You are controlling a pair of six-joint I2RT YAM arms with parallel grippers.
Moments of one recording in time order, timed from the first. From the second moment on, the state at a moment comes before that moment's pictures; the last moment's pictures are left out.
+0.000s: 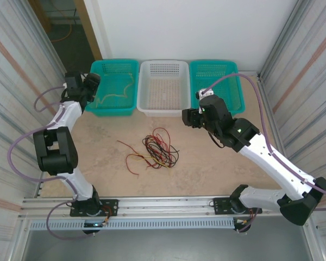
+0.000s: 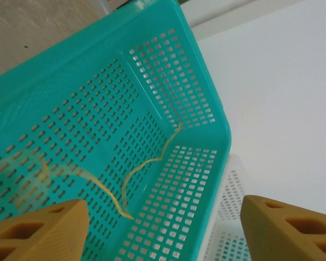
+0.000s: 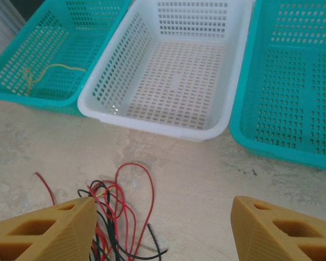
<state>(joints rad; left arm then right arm) 0.09 1.74 1.31 -0.08 0.18 -1.03 0.75 1.15 1.25 -0.70 0.29 0.41</state>
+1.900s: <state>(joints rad) -0.37 1.04 0.69 -0.74 0.27 -0.69 0.99 1.88 1.32 -0.72 -0.11 0.48</state>
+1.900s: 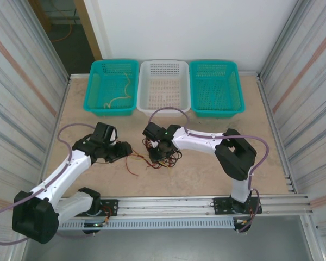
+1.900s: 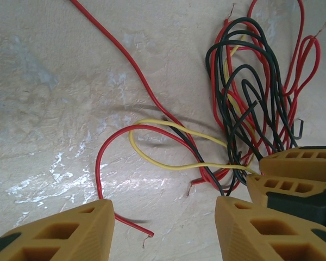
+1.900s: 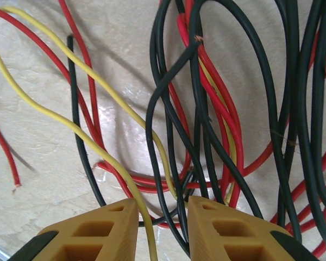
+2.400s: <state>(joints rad) -0.35 1.05 0.73 -0.65 0.37 -0.74 0.96 1.71 1.30 -0.73 -0.10 0.40</state>
